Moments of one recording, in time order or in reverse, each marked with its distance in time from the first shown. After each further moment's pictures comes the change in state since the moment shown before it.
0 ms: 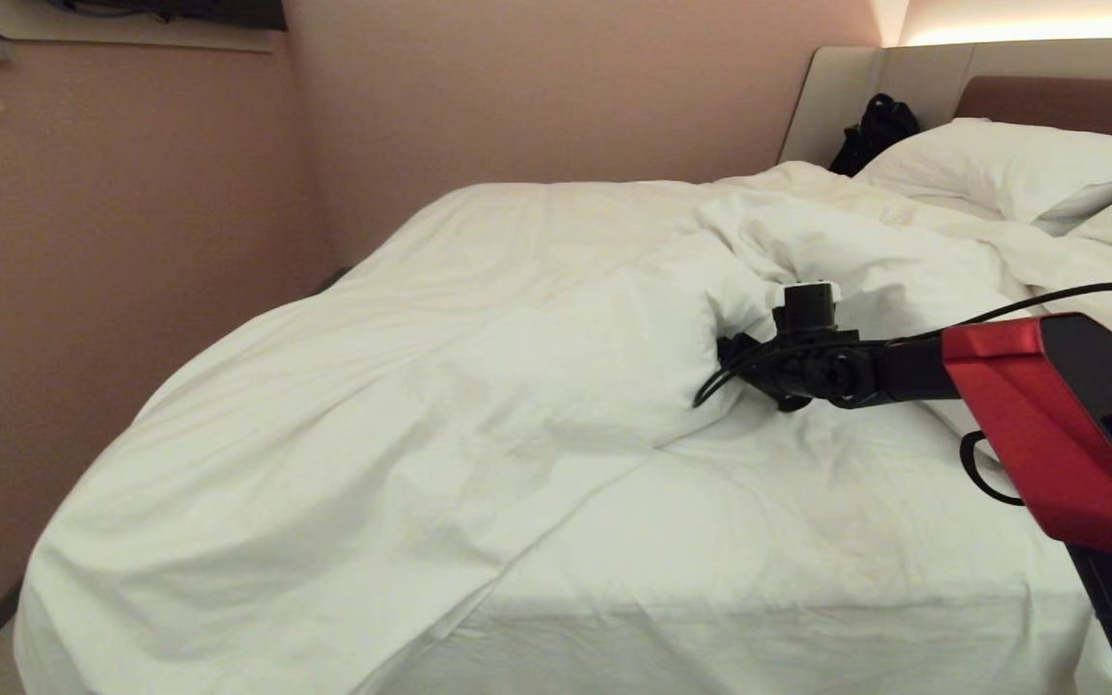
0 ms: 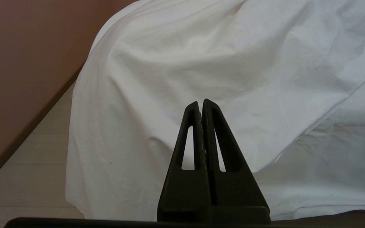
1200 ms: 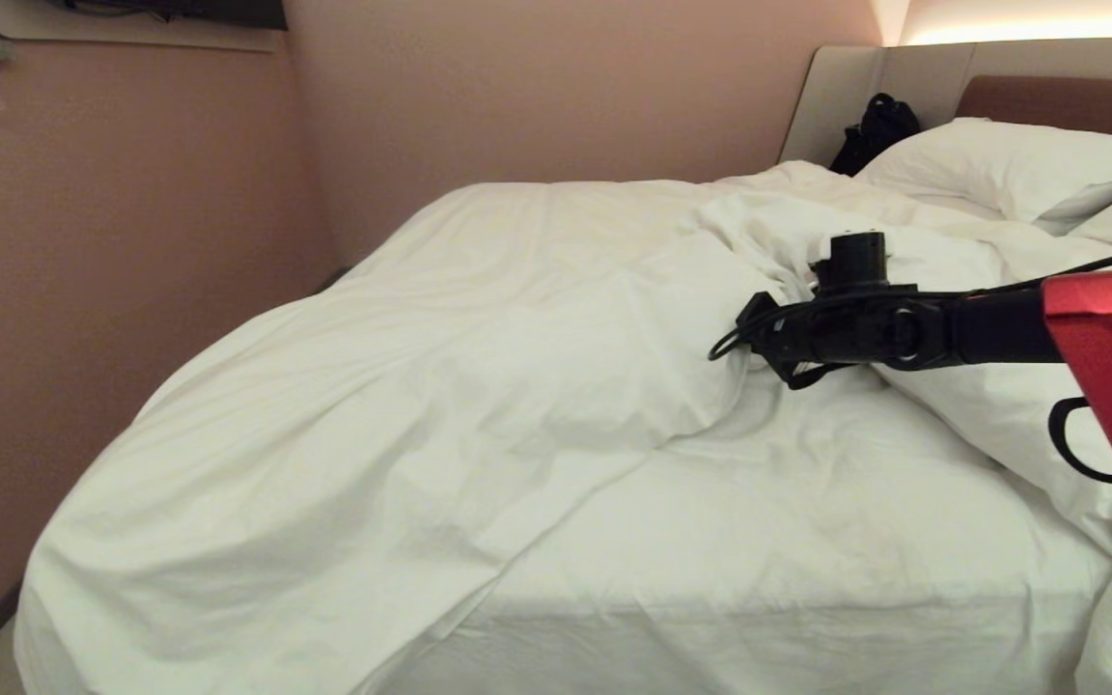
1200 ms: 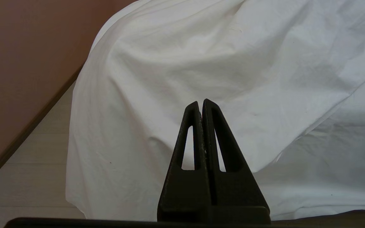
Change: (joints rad) left arm 0.000 0.000 0.000 0.000 0.000 0.000; right arm -0.015 -0.206 0.100 0.075 0.301 0.192
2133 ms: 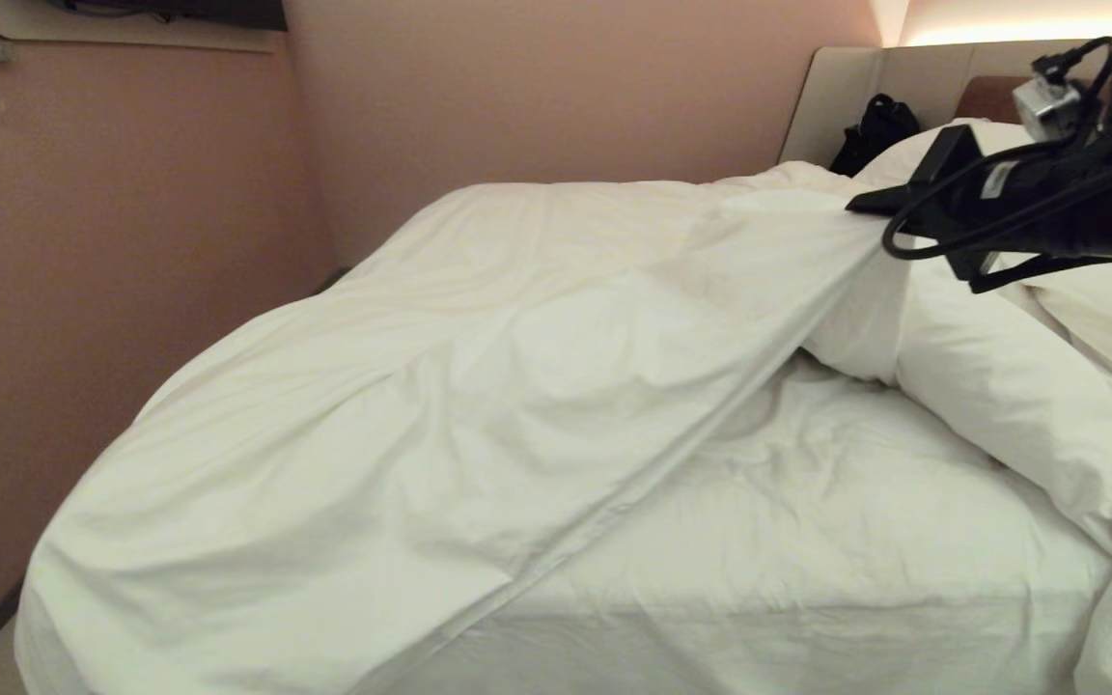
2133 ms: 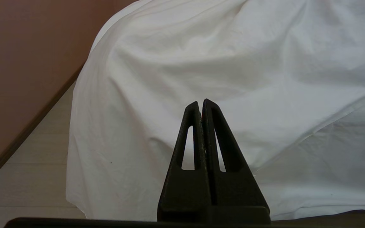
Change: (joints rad) left arm 0.000 0.000 0.000 0.000 0.000 0.000; right arm -0.008 -0.618 0.280 0.090 0.002 -0.121
